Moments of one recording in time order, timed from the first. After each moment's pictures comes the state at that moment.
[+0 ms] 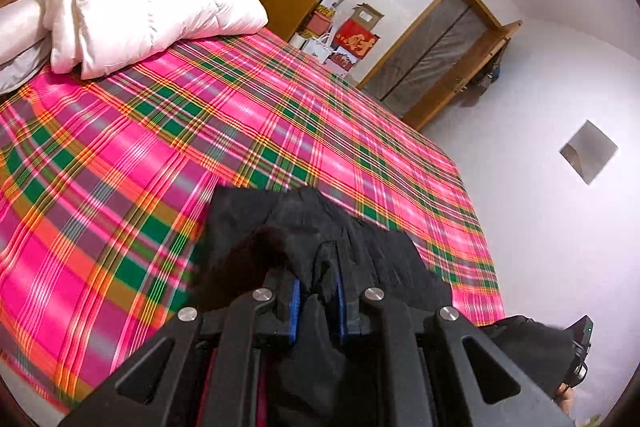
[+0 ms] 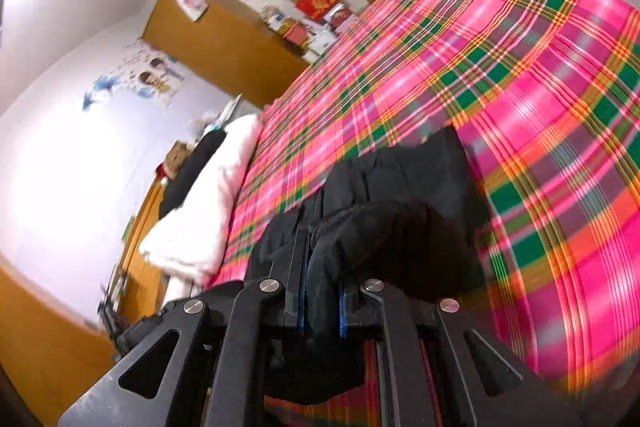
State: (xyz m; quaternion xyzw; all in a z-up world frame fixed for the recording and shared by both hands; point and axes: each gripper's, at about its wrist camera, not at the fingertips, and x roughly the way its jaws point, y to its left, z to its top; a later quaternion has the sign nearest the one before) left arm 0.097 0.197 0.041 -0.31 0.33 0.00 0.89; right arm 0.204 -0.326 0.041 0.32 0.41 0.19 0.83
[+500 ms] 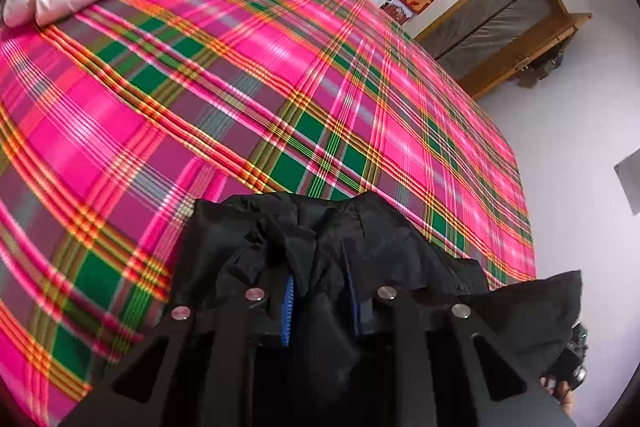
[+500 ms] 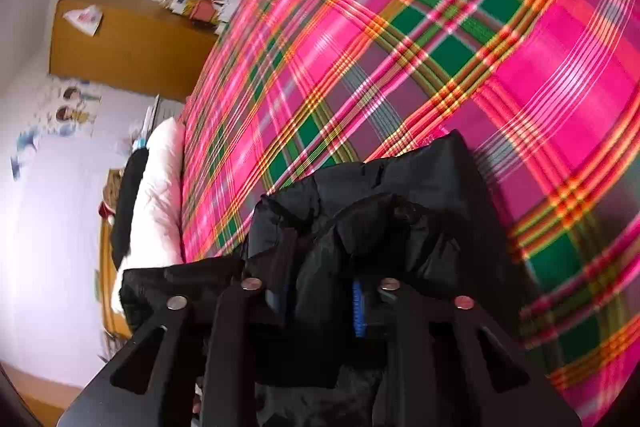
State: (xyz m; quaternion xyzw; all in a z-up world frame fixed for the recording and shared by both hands) left arm 0.268 0.221 -0.070 -0.35 0.44 0.03 0.83; right arm 0.367 -0.317 -0.070 0.40 0.53 0.11 0.74
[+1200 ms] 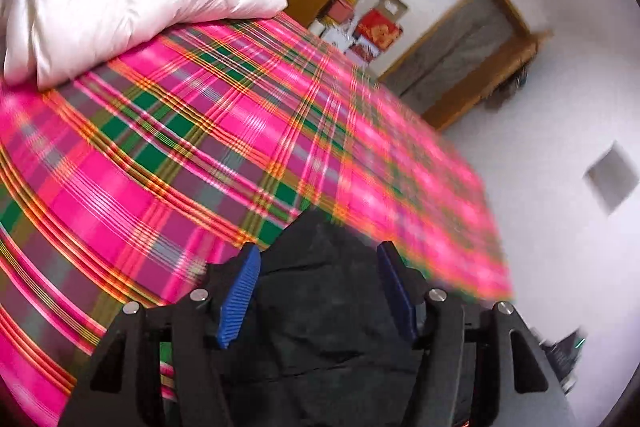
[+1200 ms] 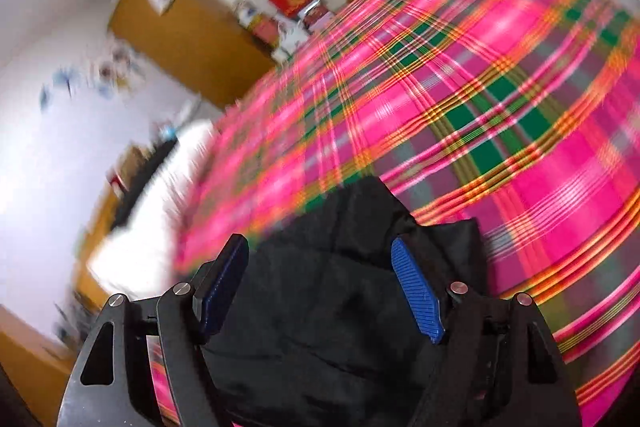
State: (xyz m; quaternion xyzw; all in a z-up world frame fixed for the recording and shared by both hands) left arm 0.243 0.247 0.001 -0.31 0.37 0.01 0.87; right arm 0.336 -0.291 0.000 0.23 0.44 0.15 0.85
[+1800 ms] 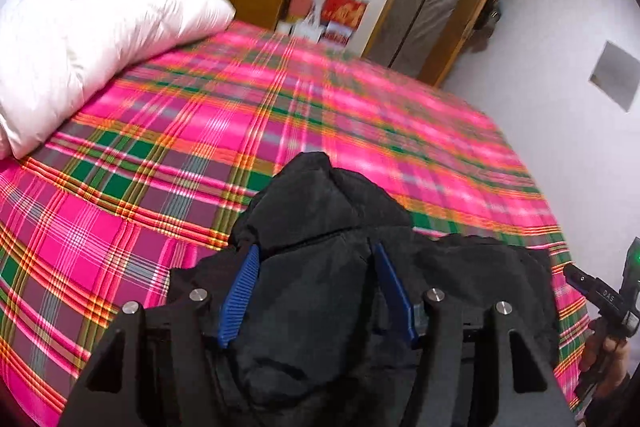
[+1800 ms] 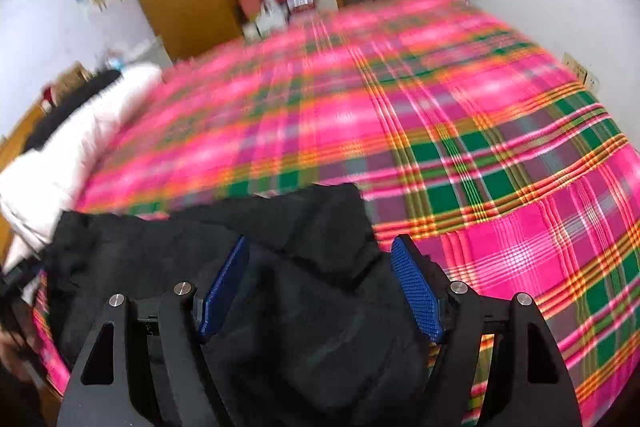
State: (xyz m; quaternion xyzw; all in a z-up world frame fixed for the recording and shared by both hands) left arm 0.250 0.159 -0.013 -0.18 0.35 0.00 0.92; right arm 0.312 -0.247 -0.002 0.07 0.40 0.09 0.91
